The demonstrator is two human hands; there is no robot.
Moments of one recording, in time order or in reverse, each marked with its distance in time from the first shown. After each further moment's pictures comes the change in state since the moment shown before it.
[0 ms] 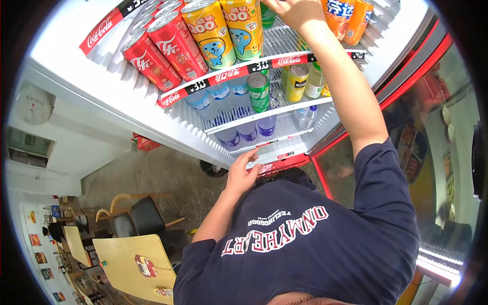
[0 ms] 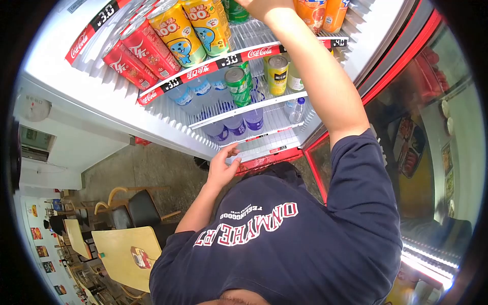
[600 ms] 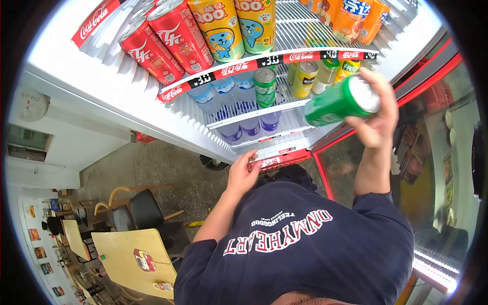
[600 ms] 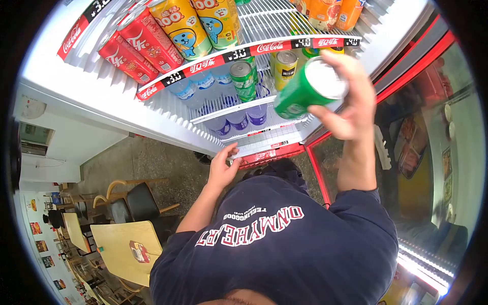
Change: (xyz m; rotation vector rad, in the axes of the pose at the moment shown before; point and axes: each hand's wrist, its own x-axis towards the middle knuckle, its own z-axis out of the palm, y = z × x) left_hand -0.011 -0.004 -0.005 0.020 0.026 -0.080; right_hand -0.172 0.045 -0.122 0.277 -0.132 -0.424
